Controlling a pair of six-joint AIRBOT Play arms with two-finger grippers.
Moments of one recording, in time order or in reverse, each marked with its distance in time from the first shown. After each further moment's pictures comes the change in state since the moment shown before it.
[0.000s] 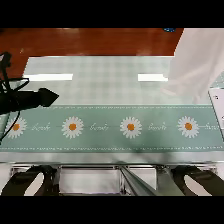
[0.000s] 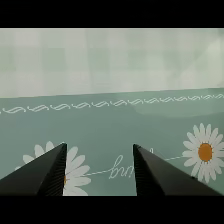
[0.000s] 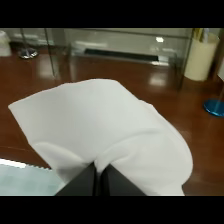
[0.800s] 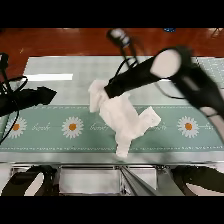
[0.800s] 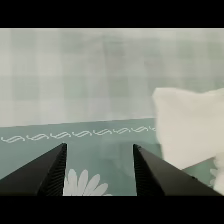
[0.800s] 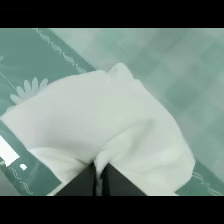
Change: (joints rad) left arm 0.000 0.021 -0.072 0.037 0.167 0.053; right arm 0.541 -0.403 -0.363 0.262 0.056 -0.009
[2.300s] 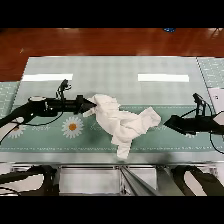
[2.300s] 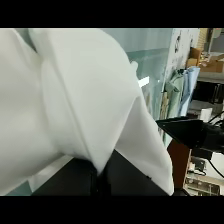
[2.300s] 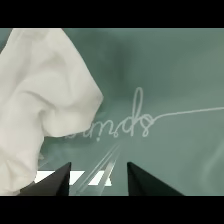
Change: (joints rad) left arm -0.096 -0.739 -0.068 -1.003 -0.157 0.561; right arm -0.851 0.575 -0.963 0.094 0.052 0.037
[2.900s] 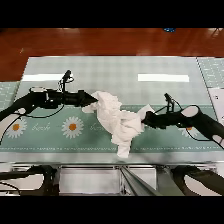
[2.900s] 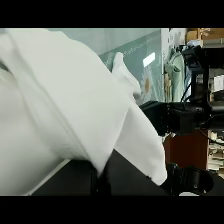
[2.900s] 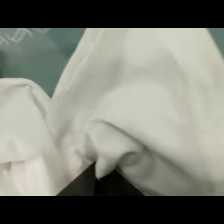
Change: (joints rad) left arm 0.002 -0.059 0.145 0.080 -0.069 0.047; right arm 0.343 -0.354 0.048 0.383 -0.292 -0.099
